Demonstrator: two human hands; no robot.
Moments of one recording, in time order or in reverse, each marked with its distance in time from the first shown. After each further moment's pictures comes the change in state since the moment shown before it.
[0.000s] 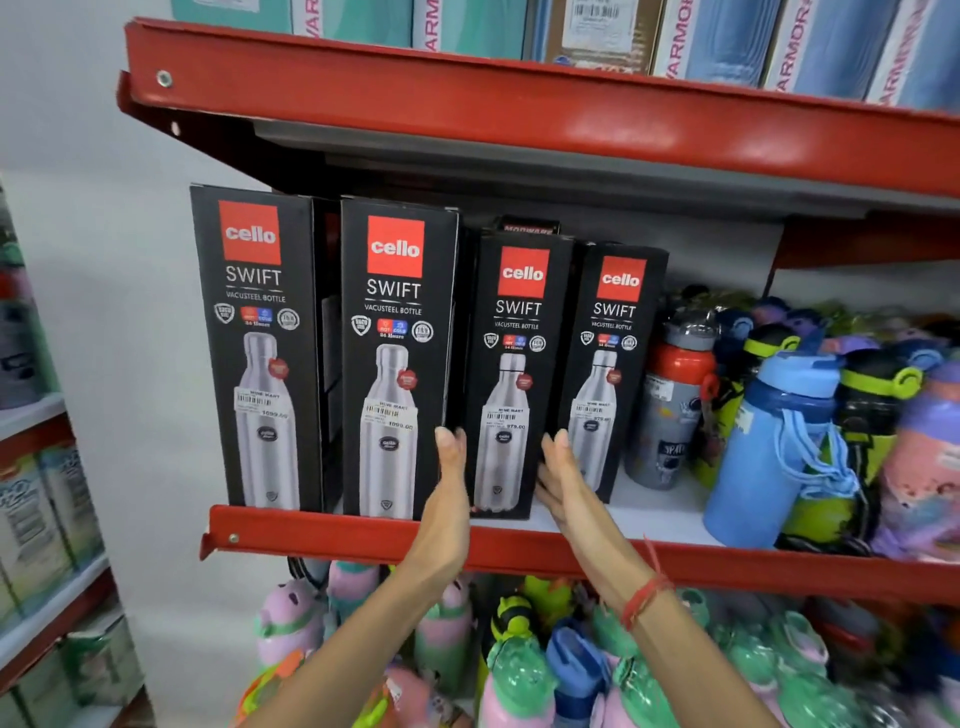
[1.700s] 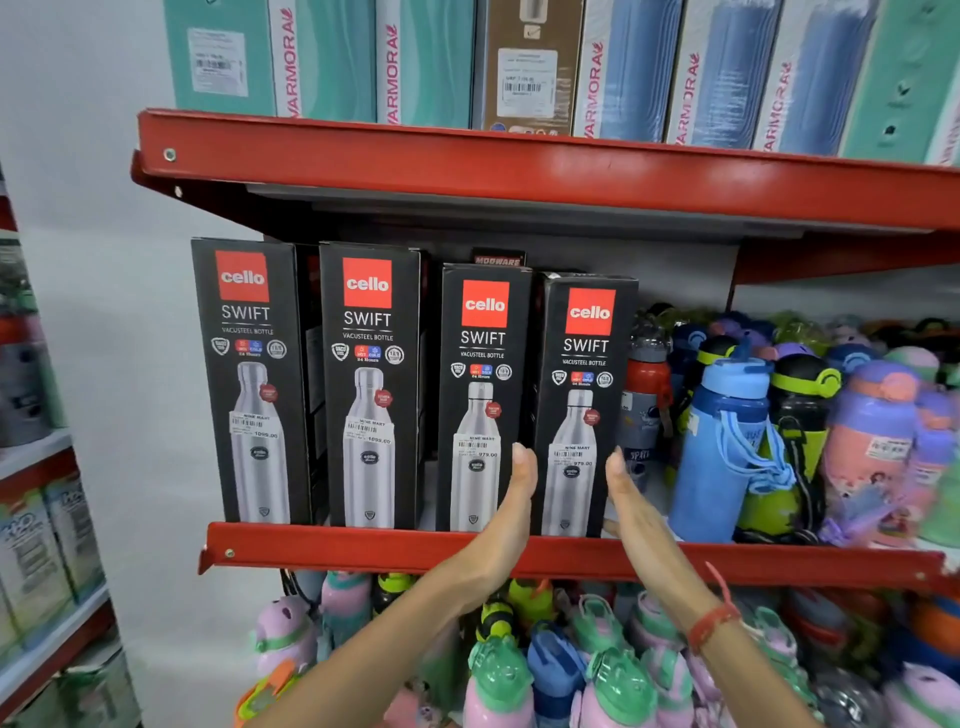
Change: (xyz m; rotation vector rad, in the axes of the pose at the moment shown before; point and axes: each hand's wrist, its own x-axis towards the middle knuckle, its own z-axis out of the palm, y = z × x) left_hand -0.034 0.018 0.062 0.061 -0.495 -0.041; right_hand -0.063 -0.010 -0.072 -0.309 0.167 -0.148
